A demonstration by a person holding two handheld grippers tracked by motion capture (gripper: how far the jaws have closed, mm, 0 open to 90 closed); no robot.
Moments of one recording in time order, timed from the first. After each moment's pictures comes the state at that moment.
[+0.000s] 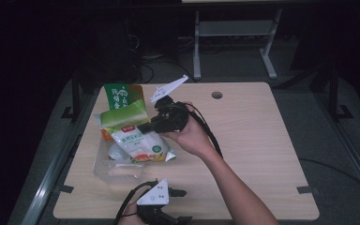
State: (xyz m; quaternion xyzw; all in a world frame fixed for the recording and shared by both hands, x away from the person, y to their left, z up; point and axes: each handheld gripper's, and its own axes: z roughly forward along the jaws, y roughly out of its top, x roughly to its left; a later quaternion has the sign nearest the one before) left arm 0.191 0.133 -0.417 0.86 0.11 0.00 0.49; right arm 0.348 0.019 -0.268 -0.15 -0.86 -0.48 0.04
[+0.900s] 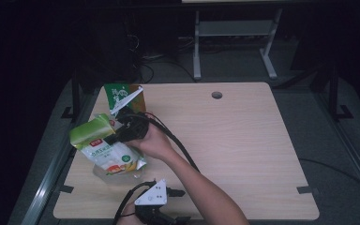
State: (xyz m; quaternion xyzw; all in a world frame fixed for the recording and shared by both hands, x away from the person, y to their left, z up) left arm 0.190 0.137 -0.417 0.86 0.11 0.00 0.49; right arm 0.361 0.116 -0.309 -0.11 -0.87 -0.47 0.10
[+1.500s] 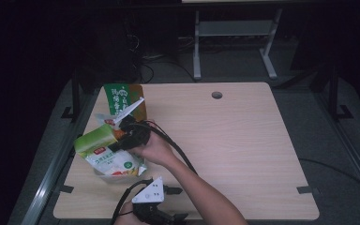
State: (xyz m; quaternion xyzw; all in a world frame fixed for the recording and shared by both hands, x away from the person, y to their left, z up) left arm 0.196 0.145 -0.416 0.86 0.12 0.01 0.49; right arm 0.362 0.117 -0.343 -0.12 -0.88 -0.46 0.10
